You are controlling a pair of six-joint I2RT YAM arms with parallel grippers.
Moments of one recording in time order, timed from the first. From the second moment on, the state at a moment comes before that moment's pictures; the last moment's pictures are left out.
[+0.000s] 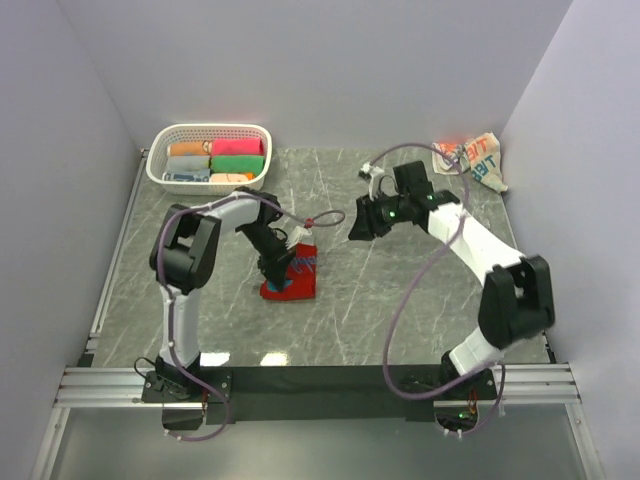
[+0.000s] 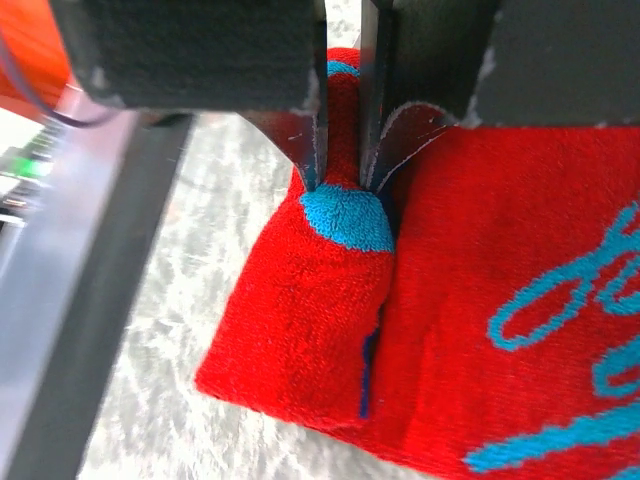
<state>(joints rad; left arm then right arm) -0.41 2.08 1.43 -1.15 0.74 0.88 0.33 1.60 1.24 -0.53 -0.68 -0.09</state>
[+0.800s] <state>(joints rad) -0.39 2.40 1.80 -1.51 0.76 0.81 0.85 1.70 1.24 -0.47 -0.32 -0.35</state>
